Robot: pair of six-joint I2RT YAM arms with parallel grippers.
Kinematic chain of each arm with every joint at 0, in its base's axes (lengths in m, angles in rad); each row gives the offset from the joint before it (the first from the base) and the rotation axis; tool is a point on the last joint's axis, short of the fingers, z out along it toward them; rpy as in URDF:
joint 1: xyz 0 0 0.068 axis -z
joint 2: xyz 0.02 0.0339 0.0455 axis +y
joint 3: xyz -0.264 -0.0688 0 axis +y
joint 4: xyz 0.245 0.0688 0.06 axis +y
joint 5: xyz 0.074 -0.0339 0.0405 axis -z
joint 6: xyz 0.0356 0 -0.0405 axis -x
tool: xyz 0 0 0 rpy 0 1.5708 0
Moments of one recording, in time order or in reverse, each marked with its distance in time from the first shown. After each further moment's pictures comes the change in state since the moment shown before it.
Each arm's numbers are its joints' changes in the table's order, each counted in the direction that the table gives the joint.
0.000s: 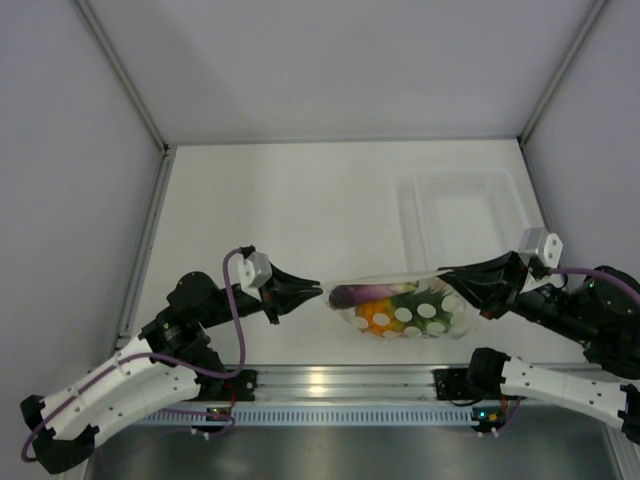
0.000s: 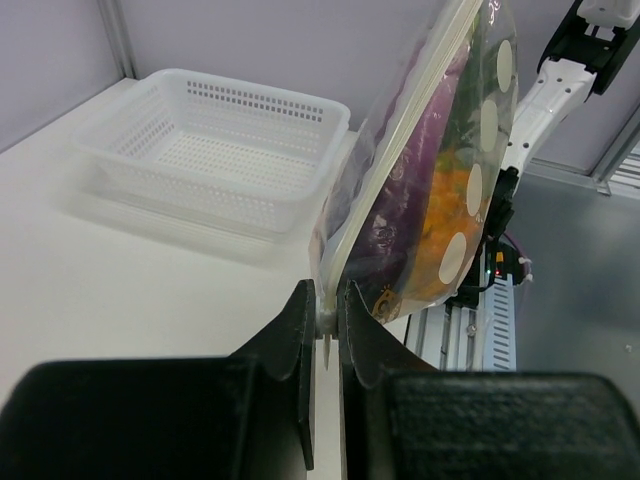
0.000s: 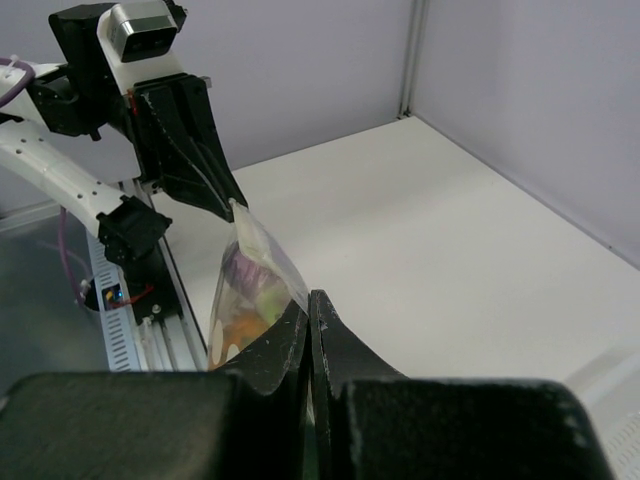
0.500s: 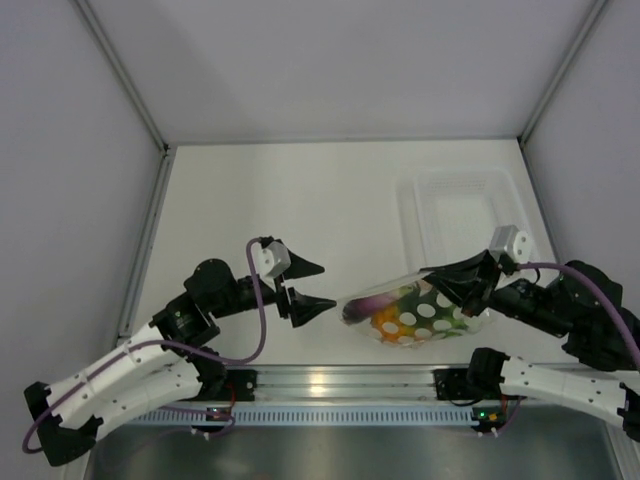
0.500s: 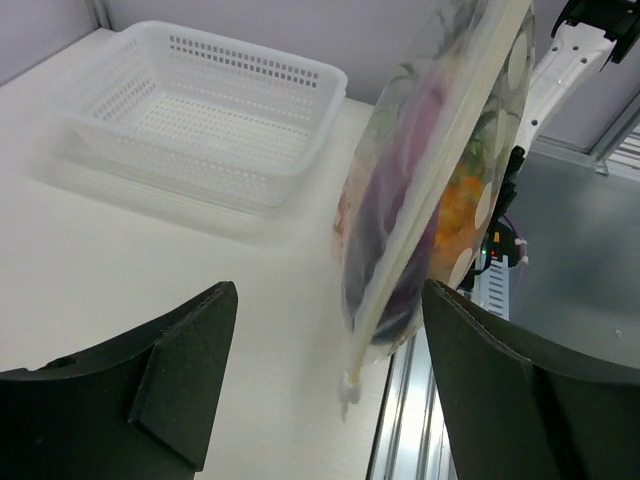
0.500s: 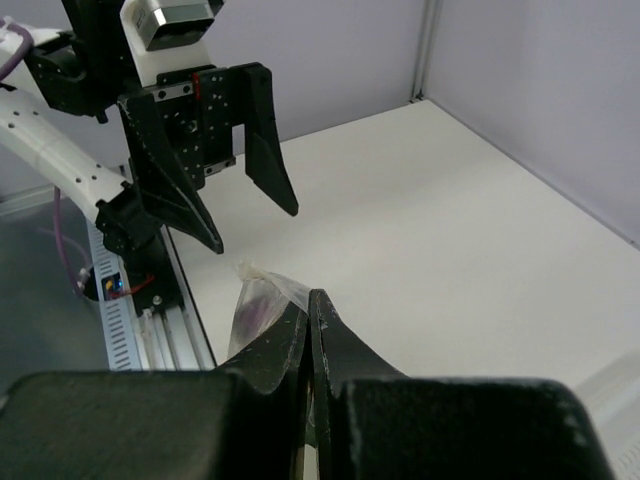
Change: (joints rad) left arm -0.003 0.093 -0.037 0.025 0.019 0.016; right arm 0.000 0.035 0.042 -0.051 -0.015 -0.002
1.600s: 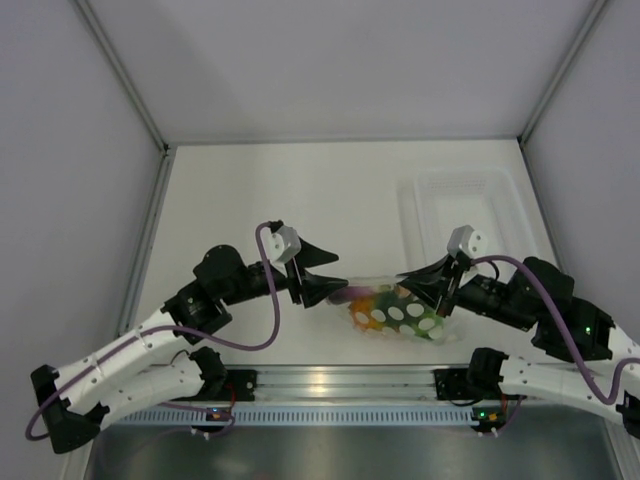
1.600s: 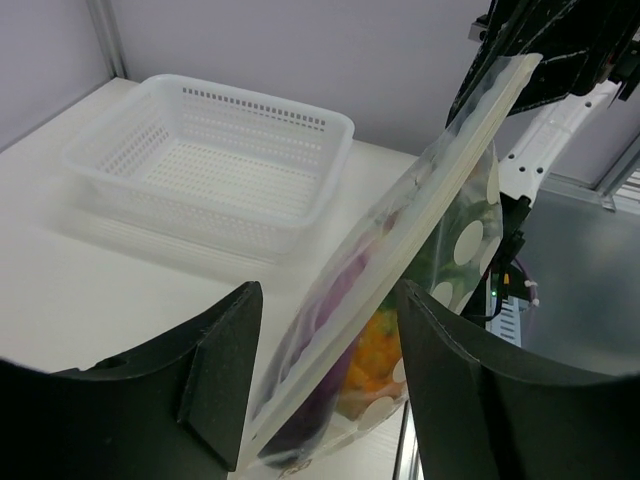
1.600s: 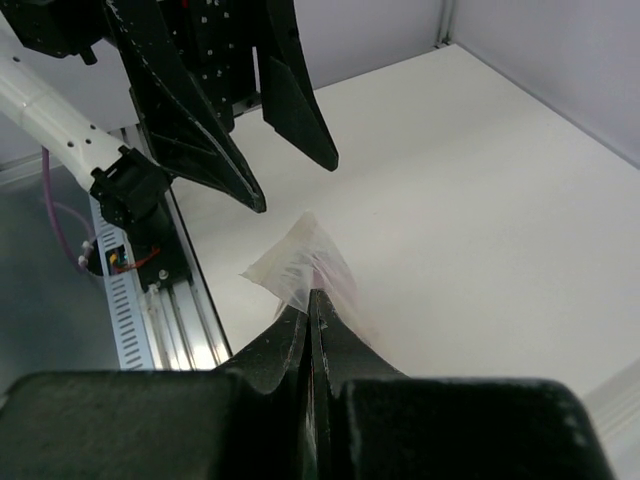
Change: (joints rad) left arm 0.011 0.156 -0.109 -0.103 -0.016 -0.005; right arm 0.001 0.087 0.113 -0.072 -0.024 -0.047
